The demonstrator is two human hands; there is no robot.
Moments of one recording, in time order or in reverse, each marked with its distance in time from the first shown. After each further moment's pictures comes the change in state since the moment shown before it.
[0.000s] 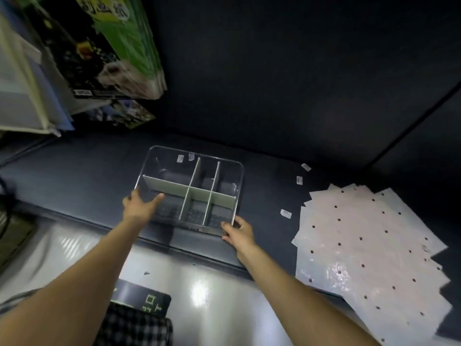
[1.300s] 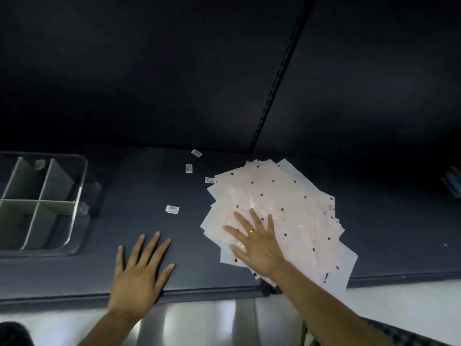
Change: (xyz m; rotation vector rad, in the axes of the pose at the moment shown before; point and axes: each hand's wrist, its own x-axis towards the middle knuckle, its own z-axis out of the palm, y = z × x) left_hand -0.162 -0.002 0.243 0.773 -0.257 0.892; right_hand -0.001 0.025 -0.334 -1.717 0.189 -0.571
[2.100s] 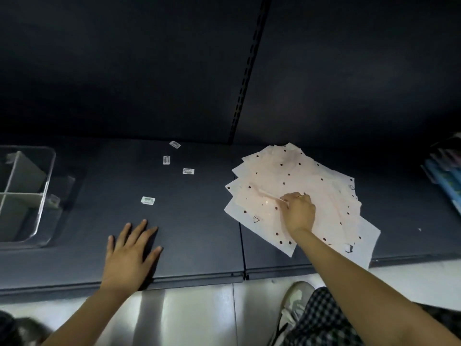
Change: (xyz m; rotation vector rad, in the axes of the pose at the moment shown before) left_hand 0.016 0.038 0.004 -0.145 0.122 -0.069; right_hand -0.019 0.129 -0.021 0.249 0.359 0.654
